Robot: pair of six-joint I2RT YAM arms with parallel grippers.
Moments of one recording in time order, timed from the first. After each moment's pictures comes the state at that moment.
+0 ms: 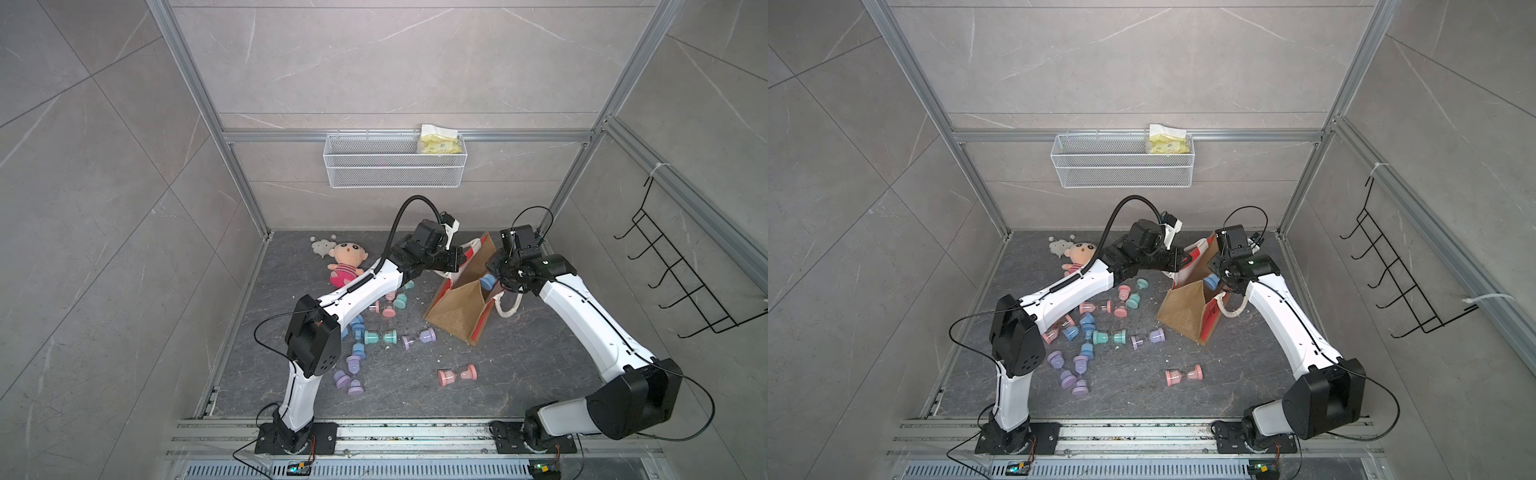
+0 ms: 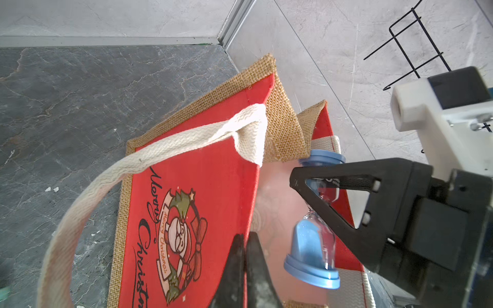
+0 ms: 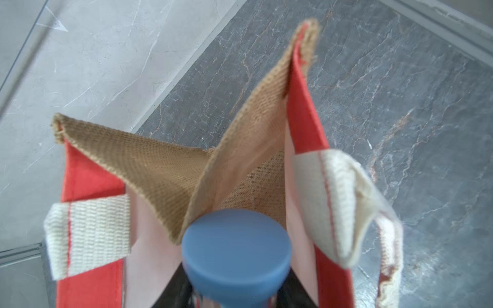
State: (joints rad) left arm -0.80 2.02 1.89 -0.36 0.33 -0.50; right arm 0.26 1.45 1.39 -0.82 0.24 0.95
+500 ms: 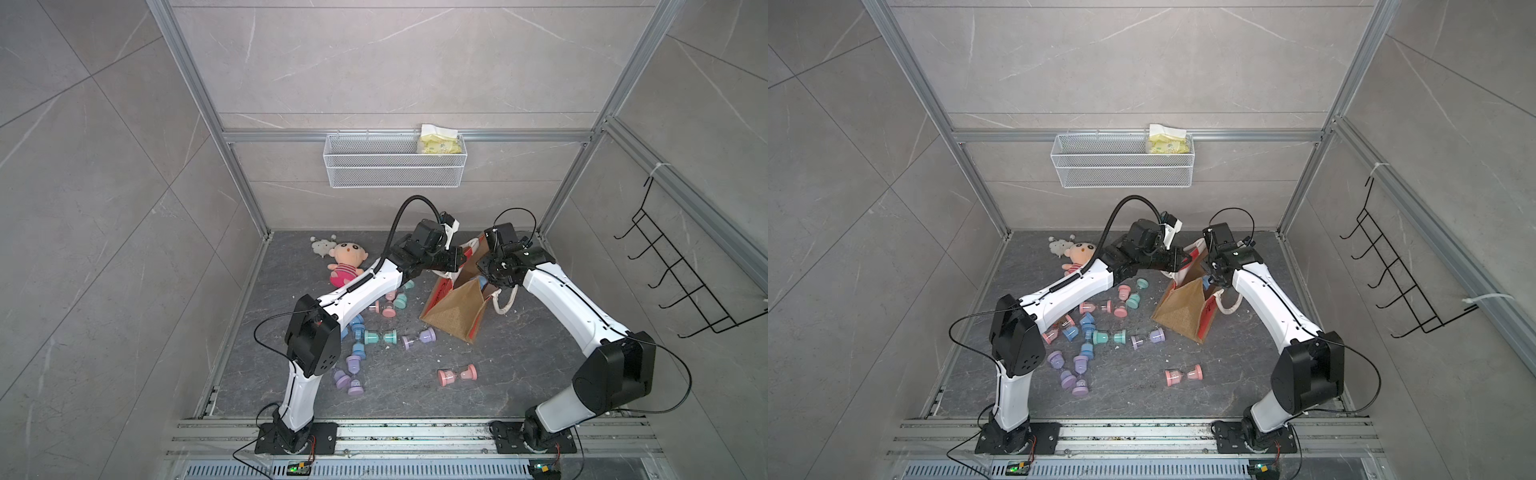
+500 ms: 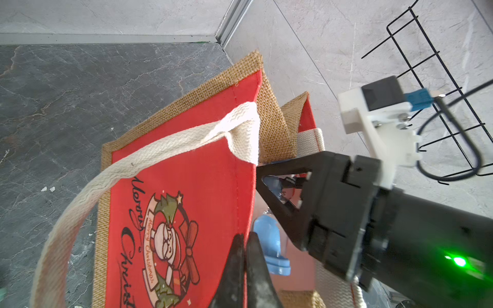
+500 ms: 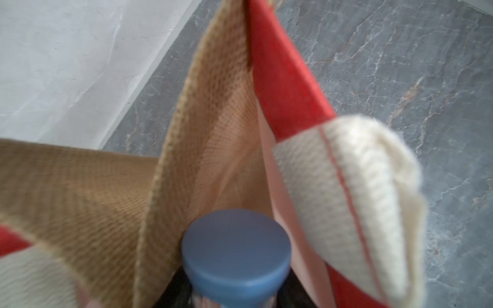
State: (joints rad) left arm -0.80 2.02 1.89 -0.36 0.34 -0.50; right arm 0.29 1.59 1.44 -0.85 0.29 1.05
